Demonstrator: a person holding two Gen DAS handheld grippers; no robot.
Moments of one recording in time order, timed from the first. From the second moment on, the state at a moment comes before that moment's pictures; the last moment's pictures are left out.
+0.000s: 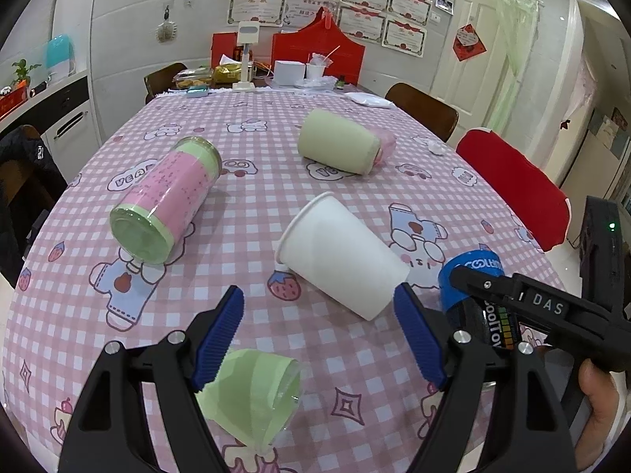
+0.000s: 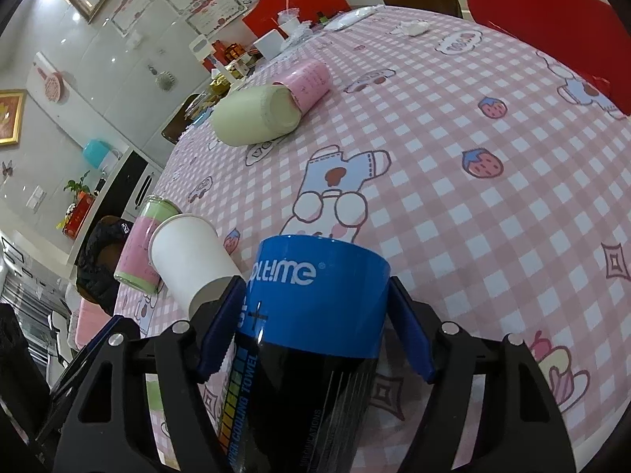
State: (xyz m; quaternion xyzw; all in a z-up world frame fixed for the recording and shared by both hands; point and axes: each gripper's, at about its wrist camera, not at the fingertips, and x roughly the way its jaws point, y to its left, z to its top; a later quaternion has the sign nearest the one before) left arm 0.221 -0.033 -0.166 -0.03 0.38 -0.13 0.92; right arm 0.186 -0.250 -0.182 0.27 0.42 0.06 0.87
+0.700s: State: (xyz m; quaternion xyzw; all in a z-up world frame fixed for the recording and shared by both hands) left arm 0.213 -0.030 -0.165 -0.04 0.38 -0.12 0.92; right arm 0.163 -0.216 -0.131 0.09 0.33 0.01 0.94
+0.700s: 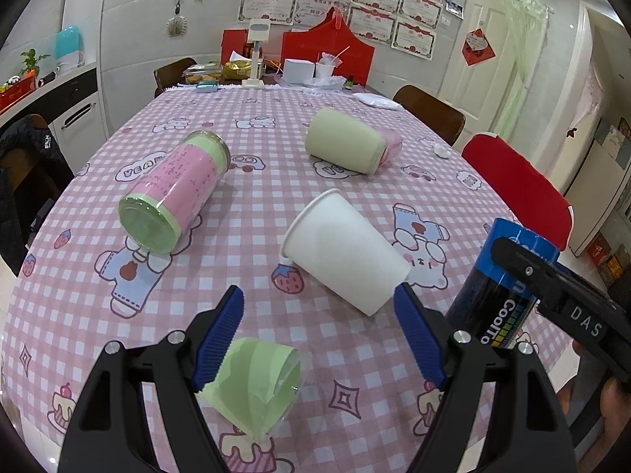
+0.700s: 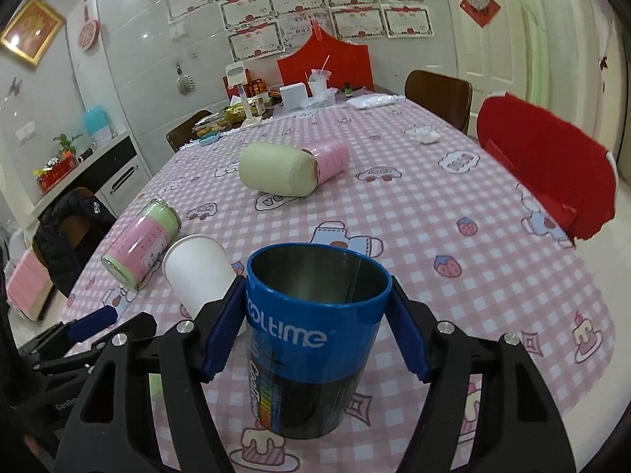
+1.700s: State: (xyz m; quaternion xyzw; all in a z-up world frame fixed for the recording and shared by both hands) left arm 0.195 -0.028 -0.152 -0.03 0.37 -0.10 0.93; right arm 0.147 -0.194 -0.135 0.02 0.30 -0.01 0.95
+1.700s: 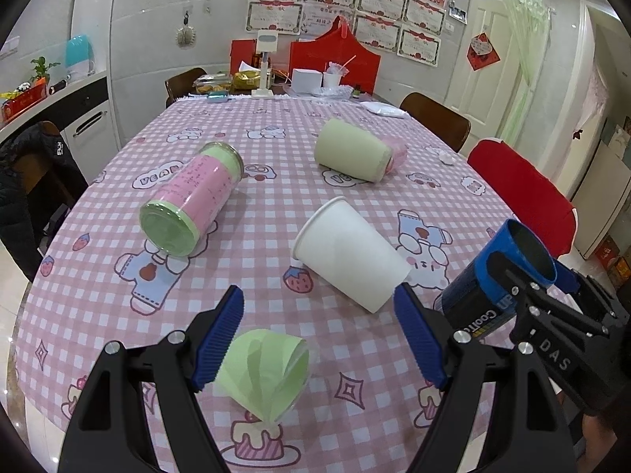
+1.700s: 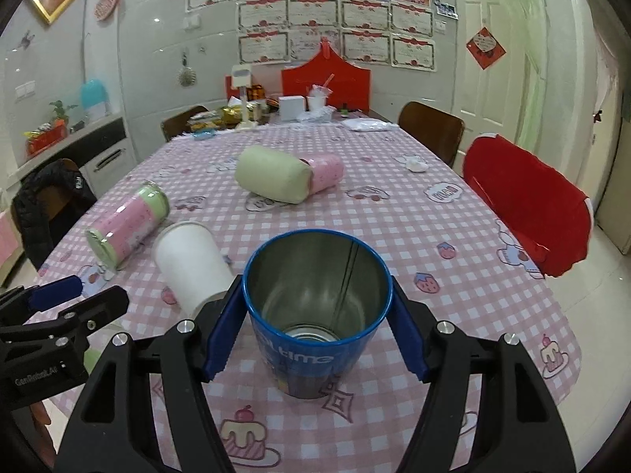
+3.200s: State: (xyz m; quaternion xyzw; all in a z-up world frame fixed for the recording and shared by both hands) left arm 0.013 -0.024 -0.016 0.02 0.08 -0.07 0.99; right arm -0.029 -0.177 -0.022 0.01 0.04 0.01 1.00
